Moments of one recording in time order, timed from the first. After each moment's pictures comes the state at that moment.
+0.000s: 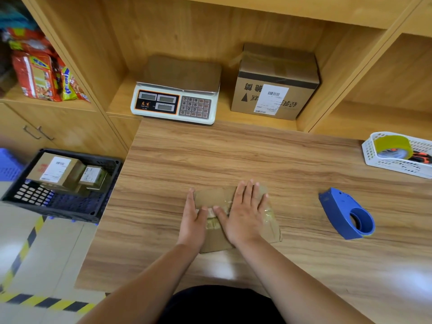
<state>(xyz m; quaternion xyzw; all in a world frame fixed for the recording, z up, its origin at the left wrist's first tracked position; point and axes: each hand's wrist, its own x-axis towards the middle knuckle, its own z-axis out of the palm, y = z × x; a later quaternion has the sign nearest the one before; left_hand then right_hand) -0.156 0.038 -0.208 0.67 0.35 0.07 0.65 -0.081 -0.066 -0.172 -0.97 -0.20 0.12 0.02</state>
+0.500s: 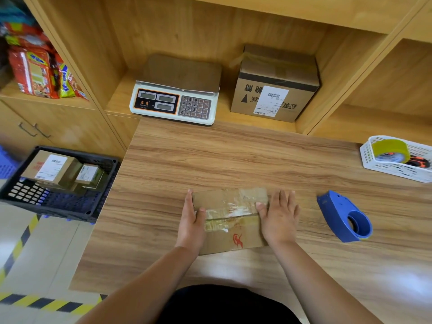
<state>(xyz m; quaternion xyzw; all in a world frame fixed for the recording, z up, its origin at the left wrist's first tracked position) -0.160 0.037 -0.213 0.65 0.36 0.08 0.67 -0.043 -0.132 -0.168 -0.99 -0.11 0.11 0.06</state>
